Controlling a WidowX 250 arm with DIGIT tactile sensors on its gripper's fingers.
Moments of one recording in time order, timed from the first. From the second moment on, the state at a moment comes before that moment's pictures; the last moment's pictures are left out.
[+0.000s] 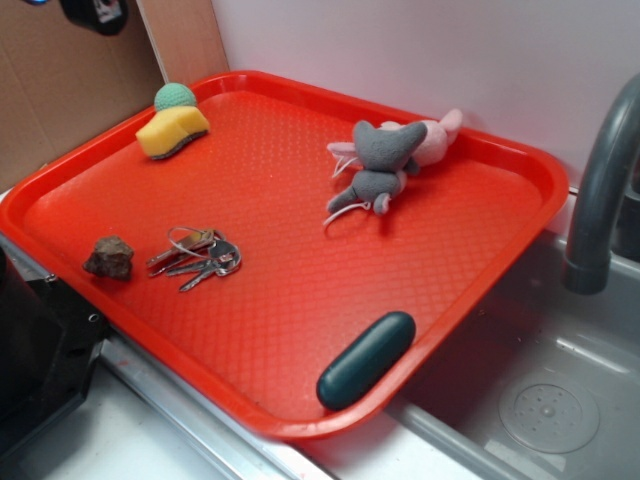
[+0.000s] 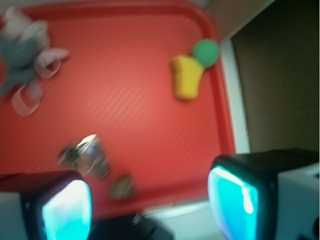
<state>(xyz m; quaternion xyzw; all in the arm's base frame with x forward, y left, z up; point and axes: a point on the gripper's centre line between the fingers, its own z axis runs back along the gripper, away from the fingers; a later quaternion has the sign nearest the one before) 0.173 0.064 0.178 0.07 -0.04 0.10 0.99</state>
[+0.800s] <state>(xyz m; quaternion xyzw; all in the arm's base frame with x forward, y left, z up) 0.193 0.107 0.109 0.01 -0.07 0.11 0.99</state>
